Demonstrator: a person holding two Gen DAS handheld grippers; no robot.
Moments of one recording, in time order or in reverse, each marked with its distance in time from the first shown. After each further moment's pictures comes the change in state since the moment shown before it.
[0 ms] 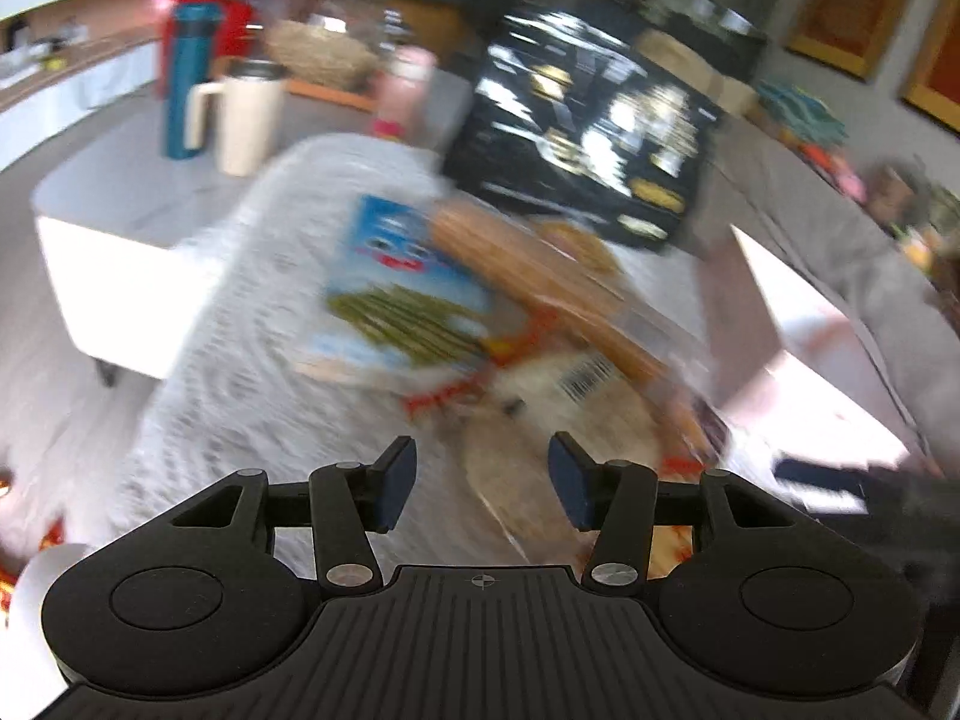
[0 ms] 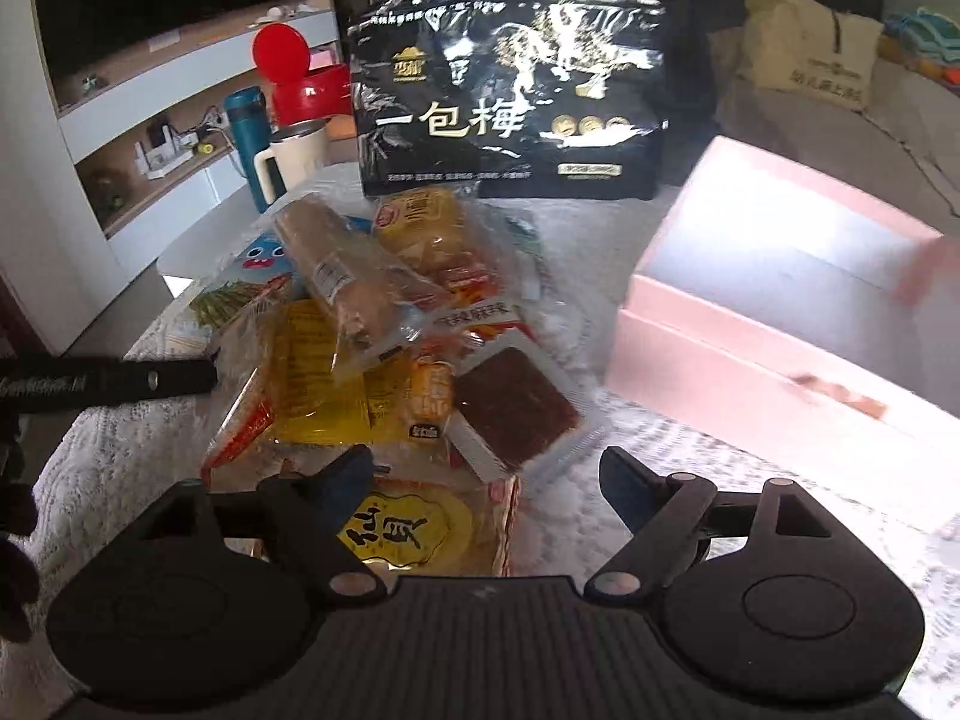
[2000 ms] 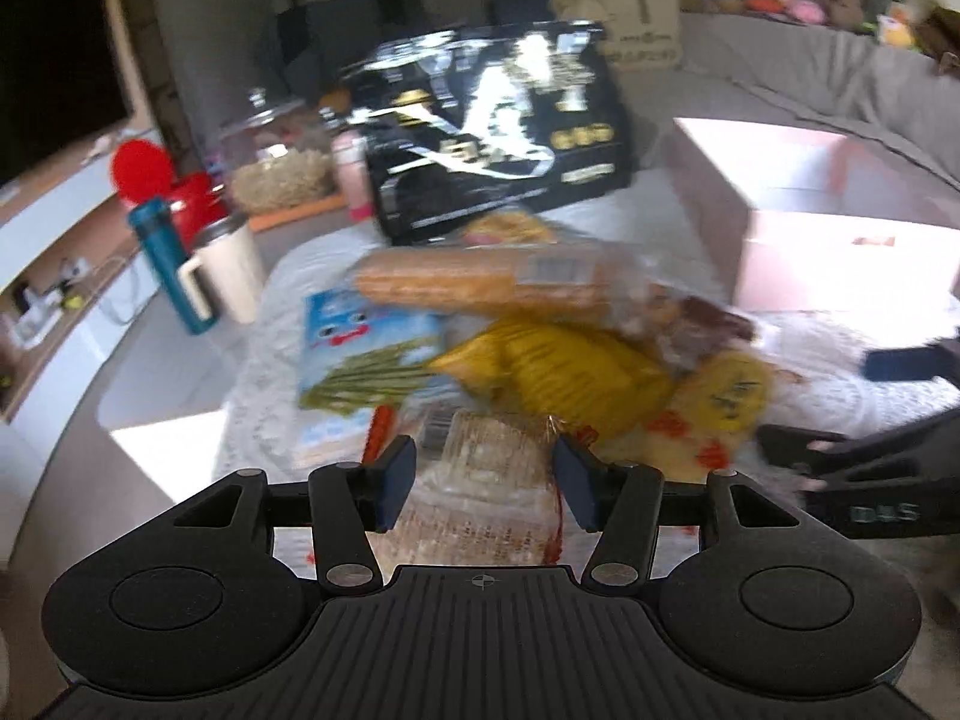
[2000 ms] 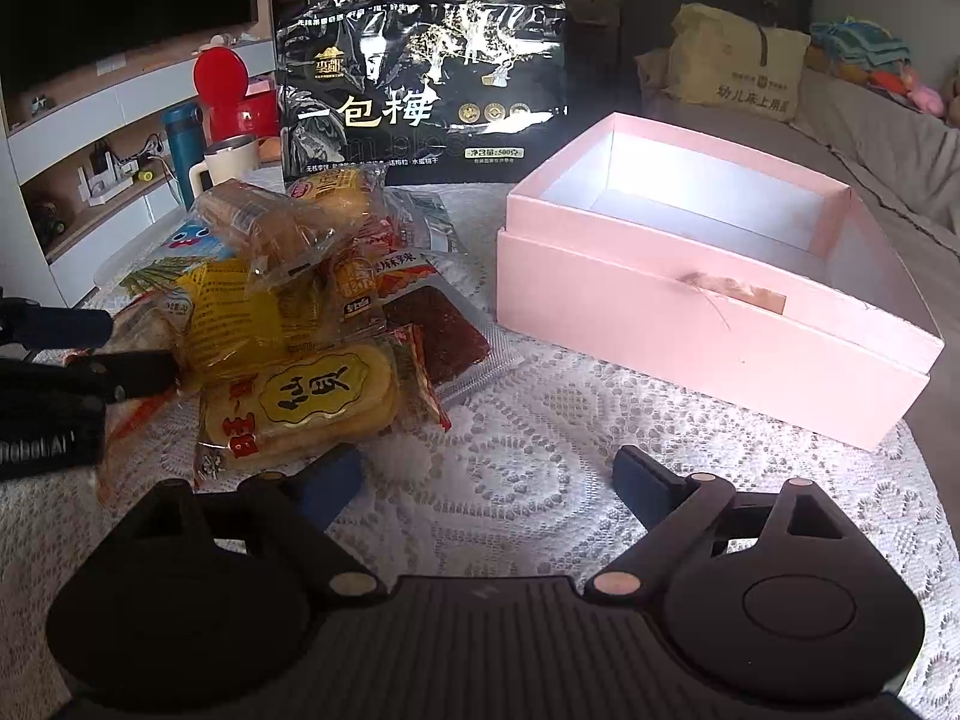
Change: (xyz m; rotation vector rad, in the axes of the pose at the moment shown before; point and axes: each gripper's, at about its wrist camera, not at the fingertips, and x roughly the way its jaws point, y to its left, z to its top) left arm 0.010 -0.073 -0.023 0.435 -0.069 0.298; right arm -0.005 -0.021 -0.048 0.048 -0.077 -0.127
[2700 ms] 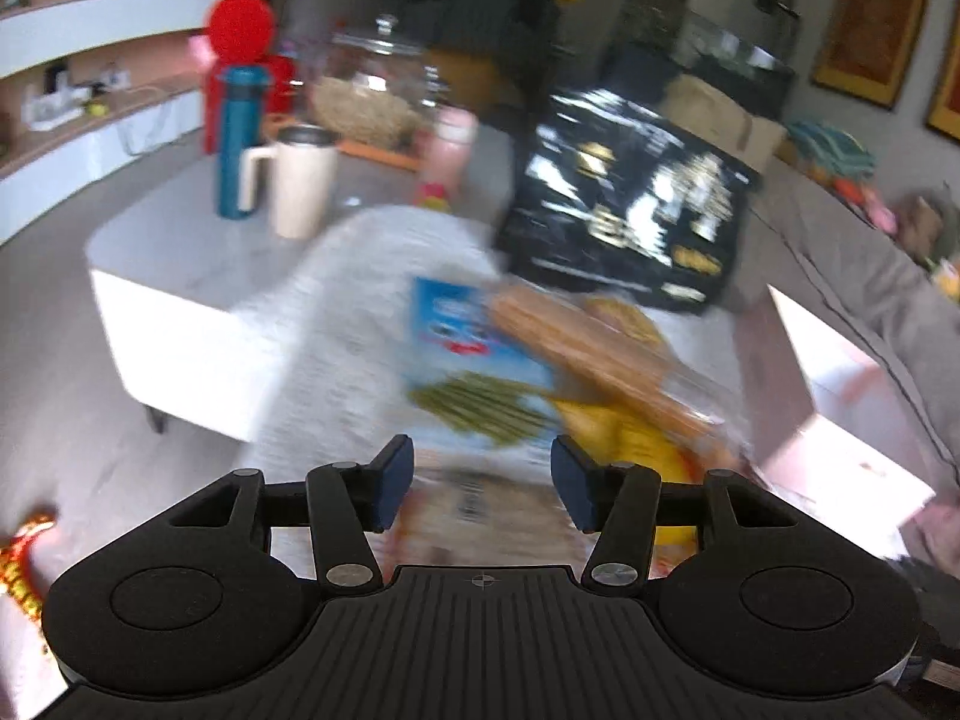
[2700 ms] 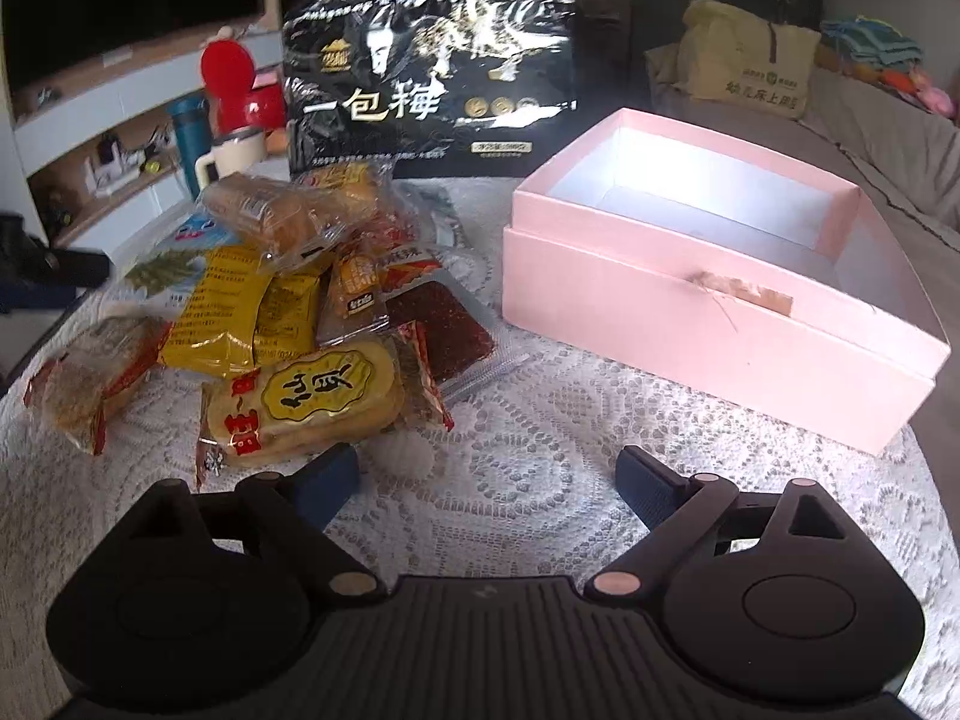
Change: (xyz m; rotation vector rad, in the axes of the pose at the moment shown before) left arm -0.004 0.106 -0.002 -0.477 -0.012 -0.145; right arm 0.002 -0.001 0.003 -0.021 0.021 0.014
